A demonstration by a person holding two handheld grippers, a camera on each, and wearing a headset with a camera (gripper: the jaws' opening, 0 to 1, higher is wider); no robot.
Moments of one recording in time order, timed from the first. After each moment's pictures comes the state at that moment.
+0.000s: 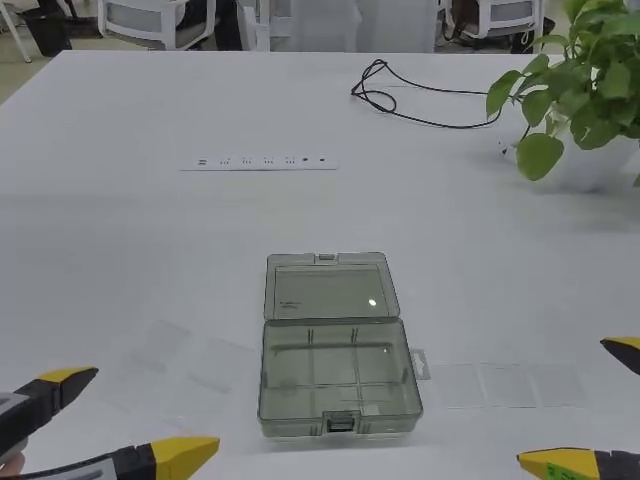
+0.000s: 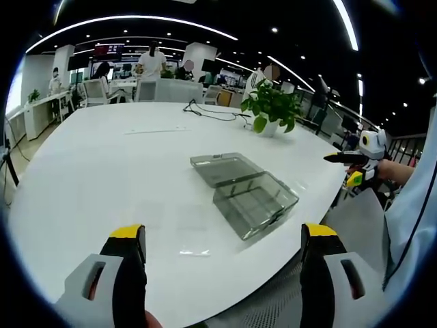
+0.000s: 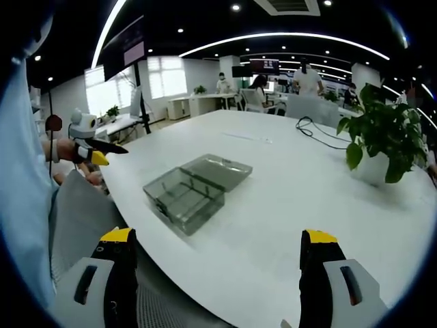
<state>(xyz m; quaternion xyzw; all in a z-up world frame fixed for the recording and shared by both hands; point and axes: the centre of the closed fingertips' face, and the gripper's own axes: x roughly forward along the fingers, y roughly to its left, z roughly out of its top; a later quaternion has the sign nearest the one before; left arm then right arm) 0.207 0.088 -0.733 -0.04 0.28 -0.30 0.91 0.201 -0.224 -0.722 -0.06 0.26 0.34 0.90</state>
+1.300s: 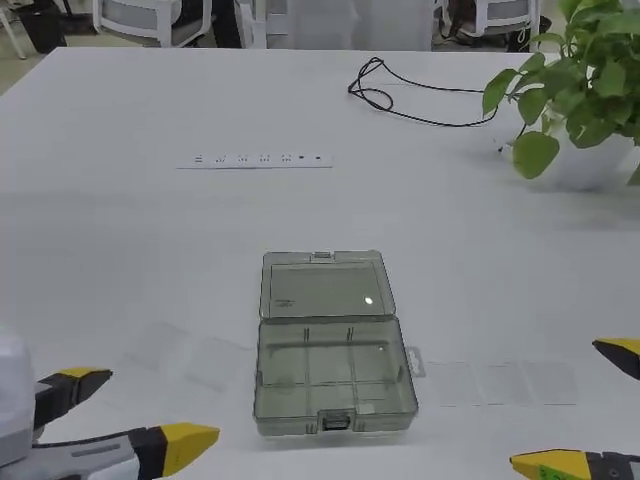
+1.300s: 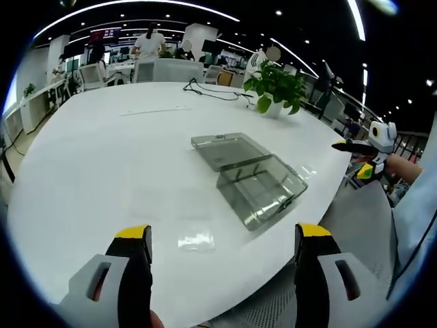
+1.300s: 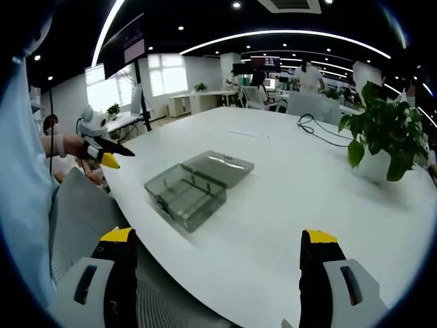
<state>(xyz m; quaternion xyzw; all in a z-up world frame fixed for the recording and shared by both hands) 0.221 0.085 -0.763 -0.03 0.35 -0.30 0.88 0.197 -0.221 -0.728 -0.06 0.27 0.34 0.90</state>
